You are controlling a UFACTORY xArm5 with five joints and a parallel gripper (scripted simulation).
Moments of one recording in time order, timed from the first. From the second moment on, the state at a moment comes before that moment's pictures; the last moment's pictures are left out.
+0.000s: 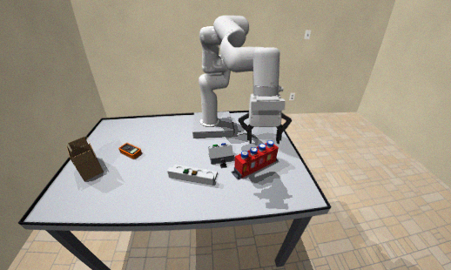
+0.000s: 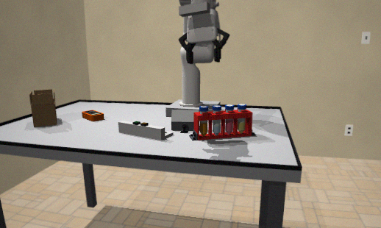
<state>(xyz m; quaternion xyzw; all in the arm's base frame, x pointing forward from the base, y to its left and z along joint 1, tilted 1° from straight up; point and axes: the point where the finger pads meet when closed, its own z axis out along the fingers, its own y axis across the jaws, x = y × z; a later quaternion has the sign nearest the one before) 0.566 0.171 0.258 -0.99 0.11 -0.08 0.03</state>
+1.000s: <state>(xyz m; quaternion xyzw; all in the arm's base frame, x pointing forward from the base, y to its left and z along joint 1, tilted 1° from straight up) 0.566 0.171 0.258 -0.99 0.11 -0.08 0.03</state>
